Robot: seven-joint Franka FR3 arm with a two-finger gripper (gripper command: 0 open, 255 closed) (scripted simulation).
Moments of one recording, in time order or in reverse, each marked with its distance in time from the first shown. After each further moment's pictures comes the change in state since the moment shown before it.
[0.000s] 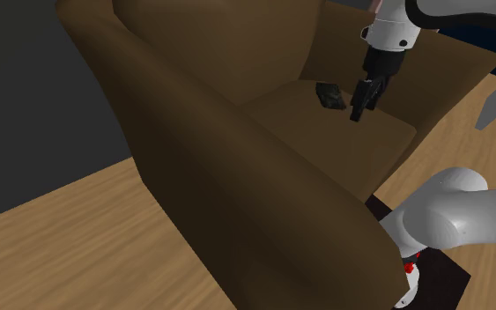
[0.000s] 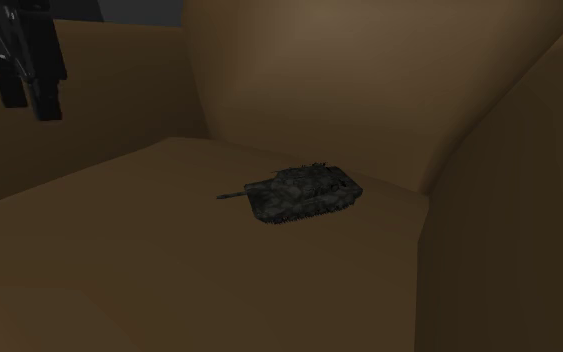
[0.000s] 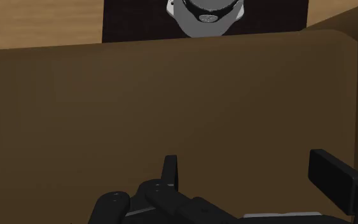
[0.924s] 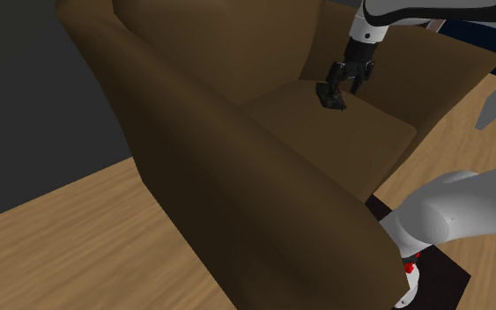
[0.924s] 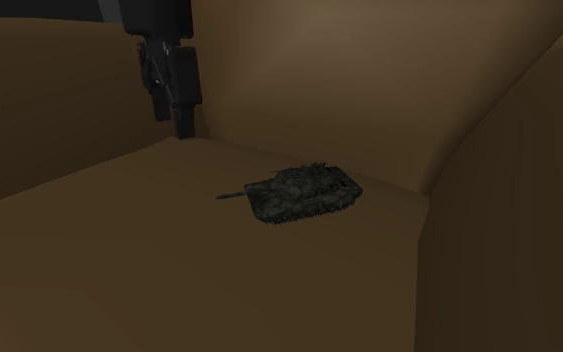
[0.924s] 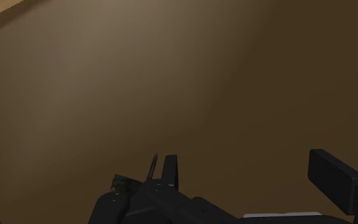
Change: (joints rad) arm -0.143 0.325 -0.086 0.140 -0.044 0.282 0.155
